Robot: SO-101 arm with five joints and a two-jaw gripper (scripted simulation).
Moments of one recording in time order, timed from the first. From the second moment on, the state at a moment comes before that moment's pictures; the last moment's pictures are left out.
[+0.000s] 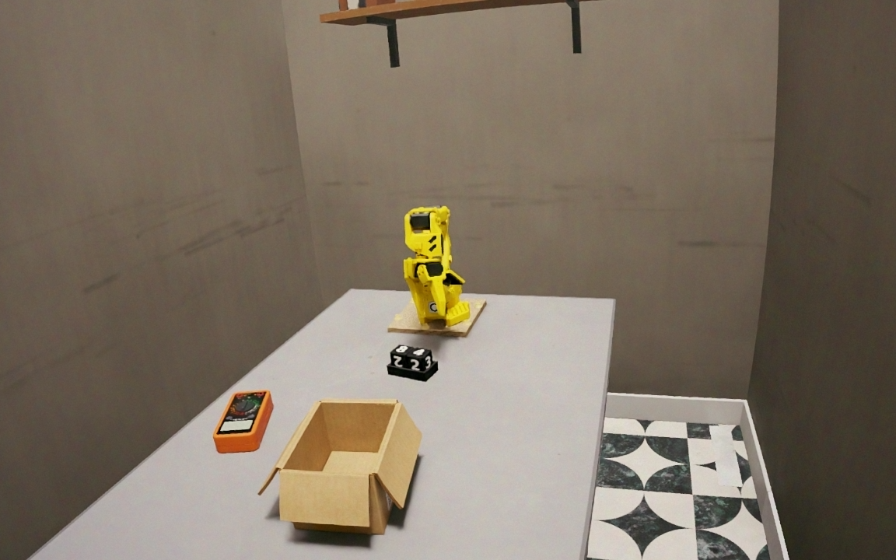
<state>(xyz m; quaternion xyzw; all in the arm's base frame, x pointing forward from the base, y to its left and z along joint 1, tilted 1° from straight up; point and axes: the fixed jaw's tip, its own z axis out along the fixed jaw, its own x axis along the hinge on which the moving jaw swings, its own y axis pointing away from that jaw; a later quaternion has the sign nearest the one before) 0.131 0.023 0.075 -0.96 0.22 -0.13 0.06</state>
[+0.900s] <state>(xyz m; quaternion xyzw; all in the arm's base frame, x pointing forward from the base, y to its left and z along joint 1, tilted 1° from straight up) 0.131 0.023 0.075 -0.96 0.22 -0.13 0.06</state>
